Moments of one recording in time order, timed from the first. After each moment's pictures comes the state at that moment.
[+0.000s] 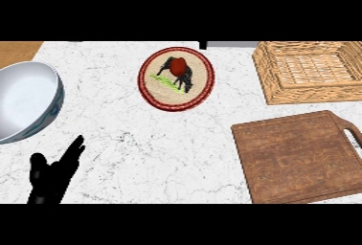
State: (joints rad) left arm 0.17 0.25 -0.01 -1.52 0.10 -0.03 0.25; right arm -0.94 -0.47 -0.39 -1.17 0.52 0.13 0.43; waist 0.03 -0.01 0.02
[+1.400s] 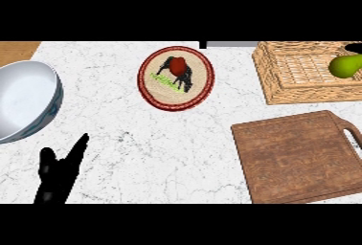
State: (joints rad) left arm 0.15 0.21 -0.02 -1.53 0.05 -0.01 0.31; right arm -0.97 -0.66 -0.44 -0.53 0.58 -0.08 -0.05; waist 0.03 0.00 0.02
